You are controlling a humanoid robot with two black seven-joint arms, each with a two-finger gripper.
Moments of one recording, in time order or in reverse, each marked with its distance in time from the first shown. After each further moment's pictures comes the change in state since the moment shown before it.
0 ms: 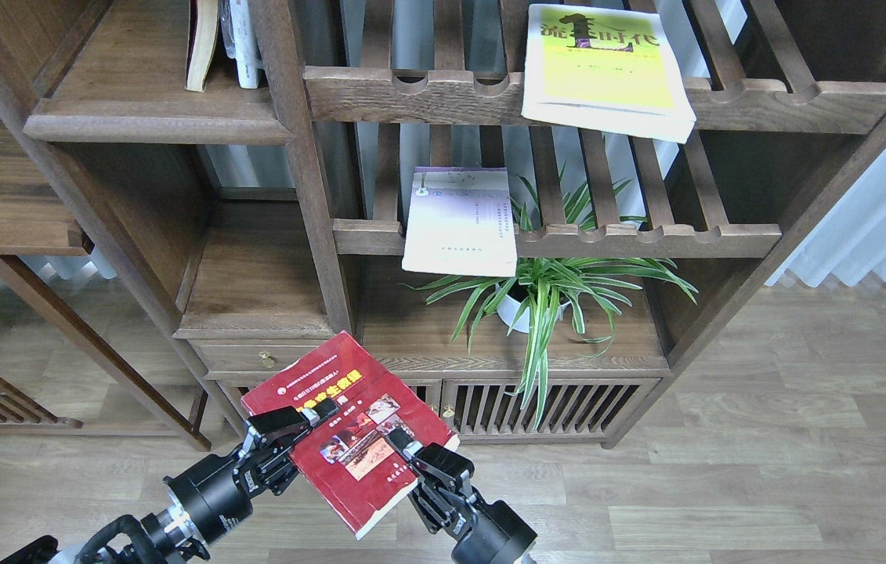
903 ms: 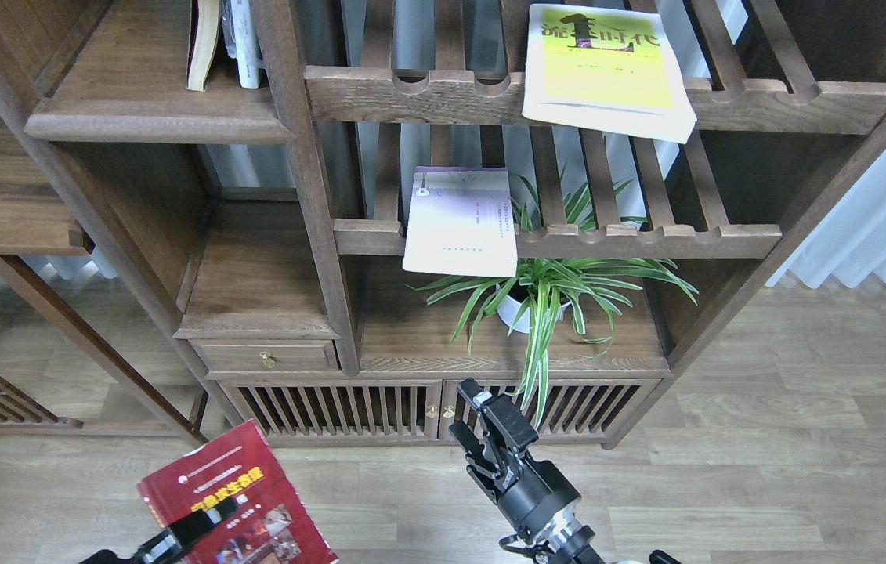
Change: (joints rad) left arm 0.430 -0.036 -0.601 -0.093 0.775 0.000 -0.006; right arm -0.003 -0.024 0.176 -0.030 -0.003 -0.074 0.005
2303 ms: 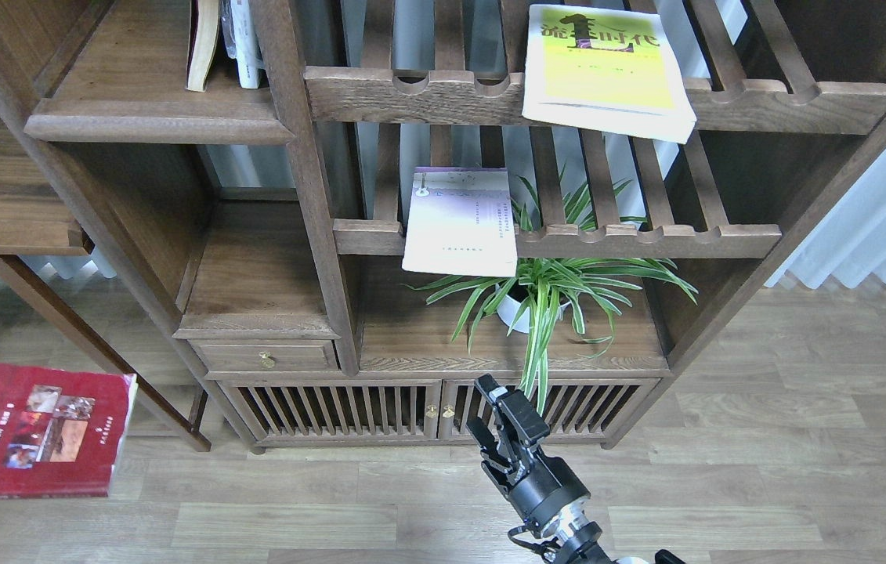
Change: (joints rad) left arm 0.063 -0.322 -0.611 -0.048 -0.293 0.000 -0.008; right arm -0.003 0.024 0.048 -0.069 -0.002 -0.003 -0.005
